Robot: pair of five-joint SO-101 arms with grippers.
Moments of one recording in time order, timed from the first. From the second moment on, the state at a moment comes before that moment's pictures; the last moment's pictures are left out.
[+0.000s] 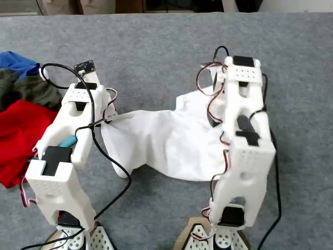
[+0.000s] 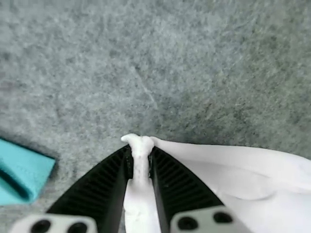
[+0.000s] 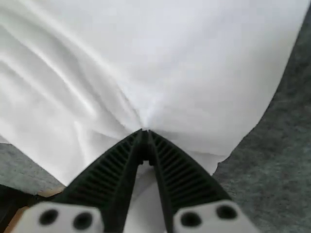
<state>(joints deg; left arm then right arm) -0.1 16.9 13.1 57.5 15.0 2.9 32.7 -15.7 94.4 19.8</state>
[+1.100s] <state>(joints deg) -0.2 16.9 12.4 59.9 11.0 0.1 75.6 -87.7 100.1 10.9</state>
